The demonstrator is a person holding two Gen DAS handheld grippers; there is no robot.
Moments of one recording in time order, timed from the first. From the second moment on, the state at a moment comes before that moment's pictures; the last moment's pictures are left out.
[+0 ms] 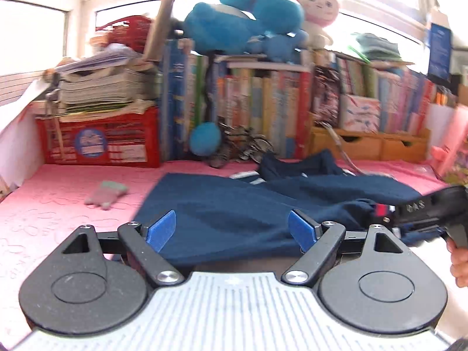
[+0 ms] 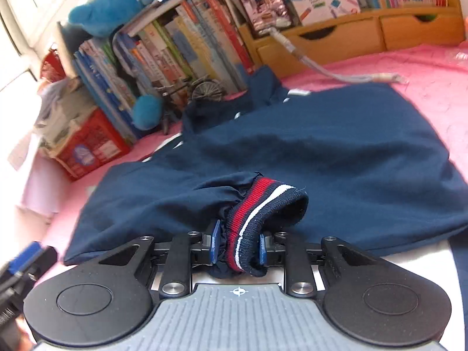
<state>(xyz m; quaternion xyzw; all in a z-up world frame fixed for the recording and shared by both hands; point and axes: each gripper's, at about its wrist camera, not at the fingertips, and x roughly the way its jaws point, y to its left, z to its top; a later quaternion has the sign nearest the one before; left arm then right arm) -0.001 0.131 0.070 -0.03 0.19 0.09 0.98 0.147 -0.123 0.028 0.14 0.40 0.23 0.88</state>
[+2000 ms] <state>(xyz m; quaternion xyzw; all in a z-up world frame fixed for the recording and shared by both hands) 0.071 0.197 -0.001 0.06 0.33 0.20 0.92 0.159 -0.077 0.024 -0.19 0.27 0.11 0.94</state>
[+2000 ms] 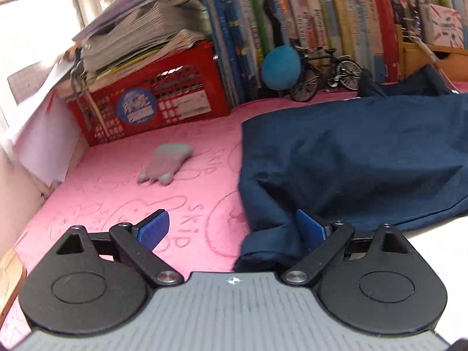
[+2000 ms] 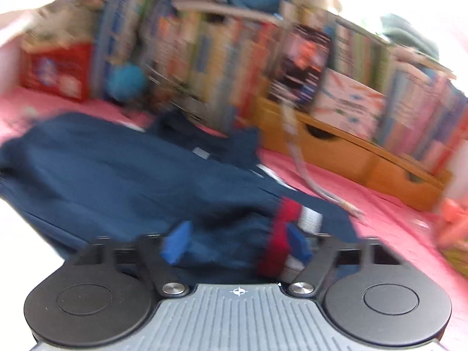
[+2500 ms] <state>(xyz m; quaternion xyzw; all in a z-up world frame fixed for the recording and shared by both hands) 0.120 0.166 0.035 -0.05 0.26 0.11 0.96 0.187 -0.078 0.051 0.02 0.30 0.25 0.92</state>
